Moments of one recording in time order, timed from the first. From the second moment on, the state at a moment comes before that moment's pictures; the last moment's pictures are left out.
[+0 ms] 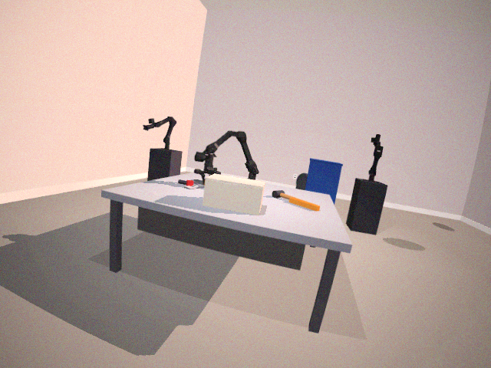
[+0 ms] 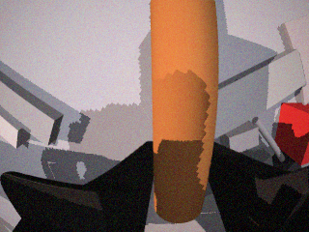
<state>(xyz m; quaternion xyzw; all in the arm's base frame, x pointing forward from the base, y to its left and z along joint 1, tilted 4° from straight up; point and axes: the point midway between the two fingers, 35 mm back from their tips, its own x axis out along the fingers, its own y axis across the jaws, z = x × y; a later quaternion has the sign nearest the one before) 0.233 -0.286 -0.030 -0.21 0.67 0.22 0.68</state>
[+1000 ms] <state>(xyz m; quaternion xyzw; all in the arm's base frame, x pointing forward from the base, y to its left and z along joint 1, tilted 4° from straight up) 0.224 -0.276 -0.030 -0.20 0.68 0.22 0.67</state>
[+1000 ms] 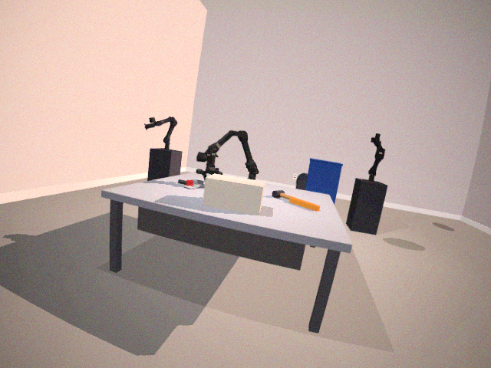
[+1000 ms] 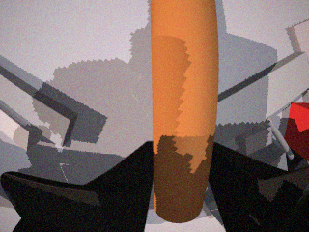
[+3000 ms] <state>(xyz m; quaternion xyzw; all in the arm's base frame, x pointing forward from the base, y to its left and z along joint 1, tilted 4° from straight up) 0.272 -0.239 -0.030 -0.20 0.67 0.22 0.68</state>
